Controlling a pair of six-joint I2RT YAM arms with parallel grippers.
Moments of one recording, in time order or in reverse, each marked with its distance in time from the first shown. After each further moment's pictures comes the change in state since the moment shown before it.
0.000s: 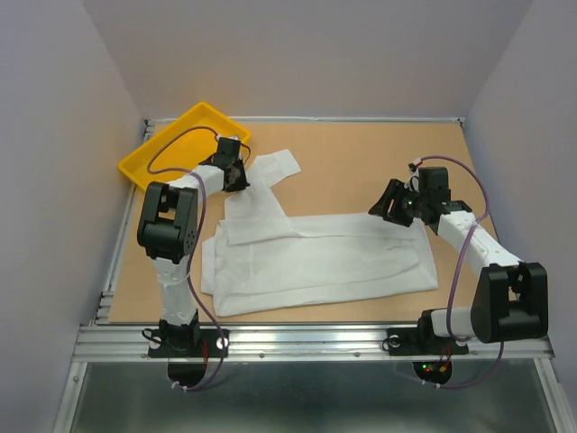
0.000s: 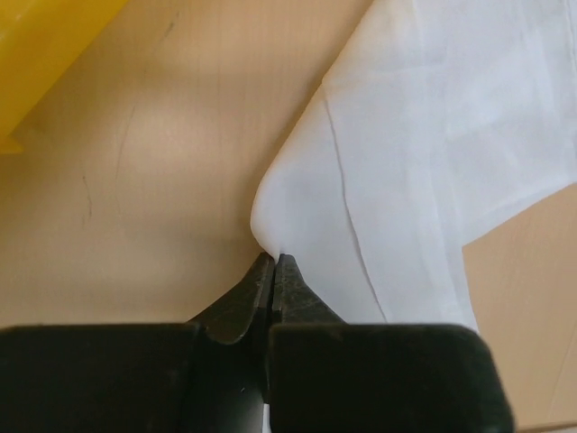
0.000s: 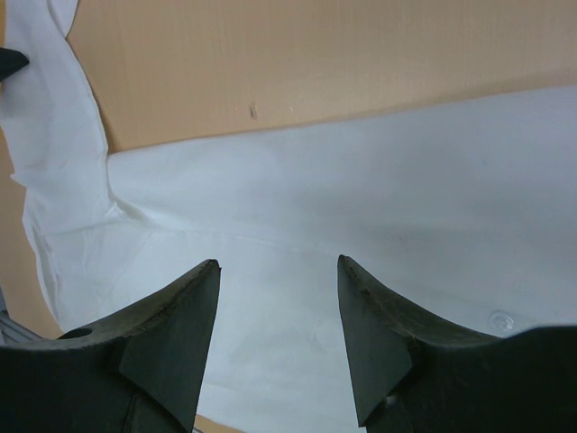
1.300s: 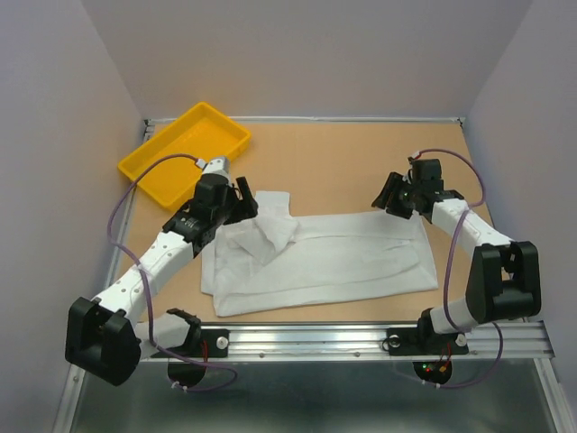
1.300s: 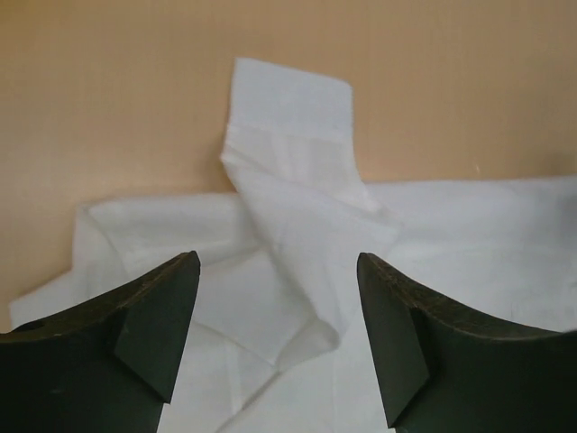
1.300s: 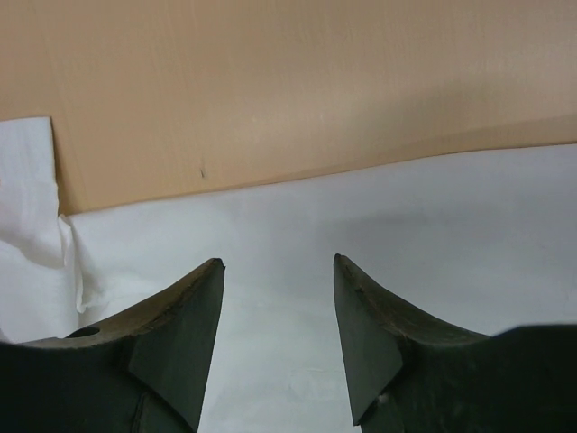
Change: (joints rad) left arm -0.232 -0.877 -0.532 -0.072 -0.031 -0.165; right arm 0.019 0.117 0.086 0.013 0.153 0.007
